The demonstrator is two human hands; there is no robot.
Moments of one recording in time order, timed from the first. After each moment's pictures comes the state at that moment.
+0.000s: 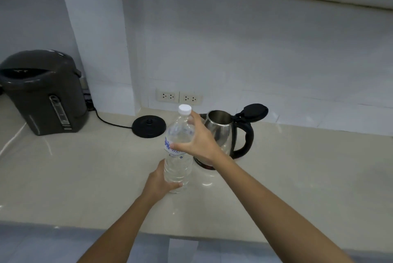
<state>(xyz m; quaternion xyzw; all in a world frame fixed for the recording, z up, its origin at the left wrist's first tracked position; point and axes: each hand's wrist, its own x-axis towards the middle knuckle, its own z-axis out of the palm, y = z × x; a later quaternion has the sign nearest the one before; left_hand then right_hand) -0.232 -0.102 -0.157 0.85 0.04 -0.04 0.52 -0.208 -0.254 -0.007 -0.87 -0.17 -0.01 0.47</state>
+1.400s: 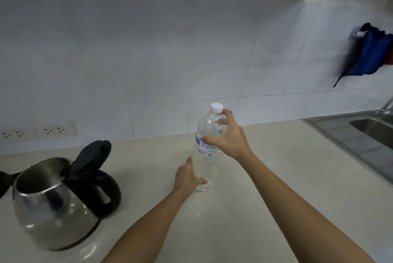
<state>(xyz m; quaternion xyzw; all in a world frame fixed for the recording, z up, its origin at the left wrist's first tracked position) -0.060 -0.591 -0.119 0.90 -0.09 -0.12 0.41 -0.087 -0.722 0.007 -0.88 0.07 -0.17 0.44</state>
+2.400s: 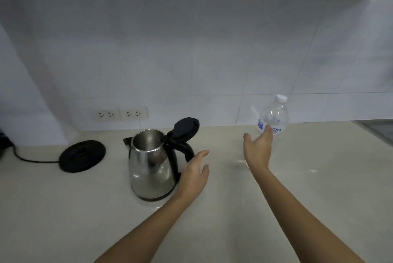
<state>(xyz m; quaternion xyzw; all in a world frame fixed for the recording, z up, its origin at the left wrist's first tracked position) -0.137 -0.394 -0.100 0.86 -0.16 0.08 0.48 -0.122 -0.573 -0.038 -0.78 0.24 -0.29 0.50</state>
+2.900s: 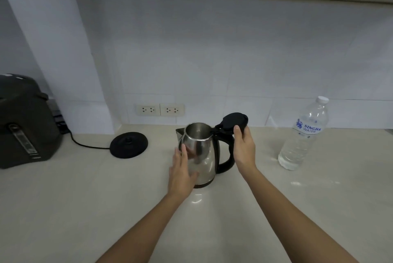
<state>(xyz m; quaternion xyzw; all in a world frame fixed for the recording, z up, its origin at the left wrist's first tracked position) -0.163 -0.232 -0.116 0.91 -0.05 0.06 0.40 -0.140 -0.406 -0.040 -0.73 0.09 -0.22 0.64</state>
